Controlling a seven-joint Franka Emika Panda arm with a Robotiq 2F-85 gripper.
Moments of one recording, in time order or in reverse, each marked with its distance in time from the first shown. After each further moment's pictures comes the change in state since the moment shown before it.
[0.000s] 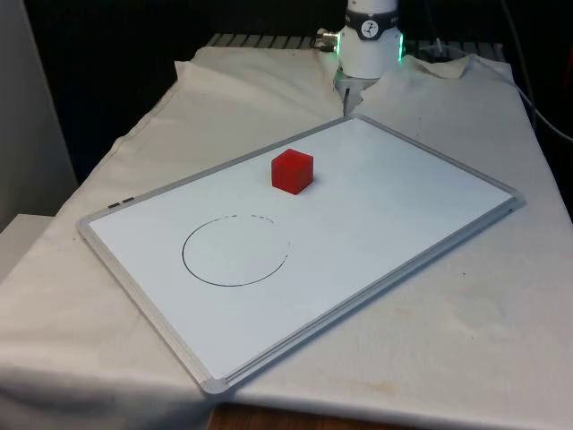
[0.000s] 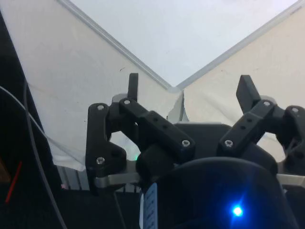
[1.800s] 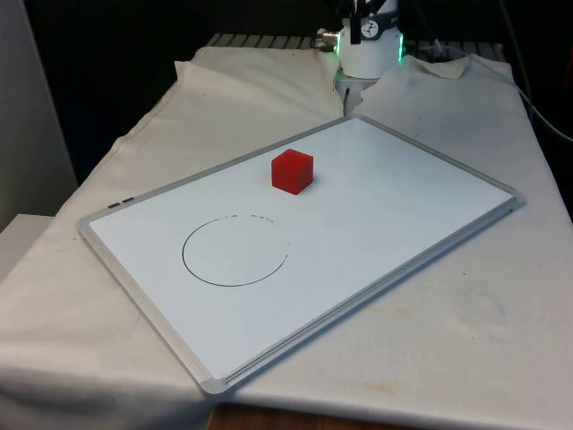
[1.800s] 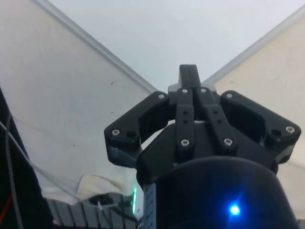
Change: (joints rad) arm -0.006 -0.223 -0.029 -0.502 -0.025 0.384 -0.031
